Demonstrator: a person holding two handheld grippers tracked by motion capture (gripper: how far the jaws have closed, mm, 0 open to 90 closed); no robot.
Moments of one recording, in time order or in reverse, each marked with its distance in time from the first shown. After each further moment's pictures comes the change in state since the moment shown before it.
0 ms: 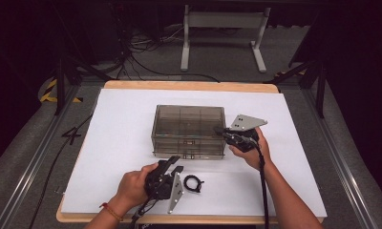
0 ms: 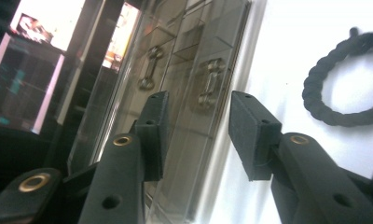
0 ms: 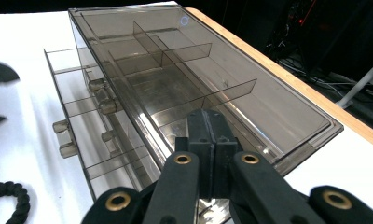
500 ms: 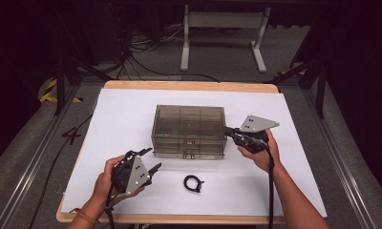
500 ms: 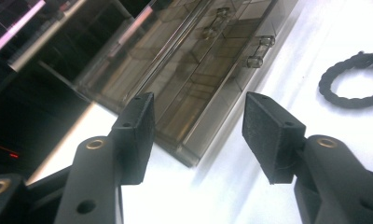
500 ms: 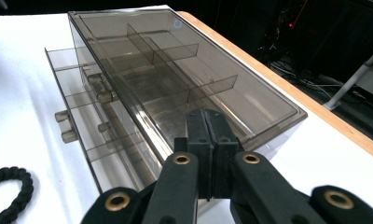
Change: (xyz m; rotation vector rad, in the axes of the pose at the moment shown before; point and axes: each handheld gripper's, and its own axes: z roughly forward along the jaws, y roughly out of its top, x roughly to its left) left arm 0.052 -0.053 -0.037 -0.042 -0.080 -0.366; right arm -0.005 -0.005 -0.026 -0.011 -0.029 -0.003
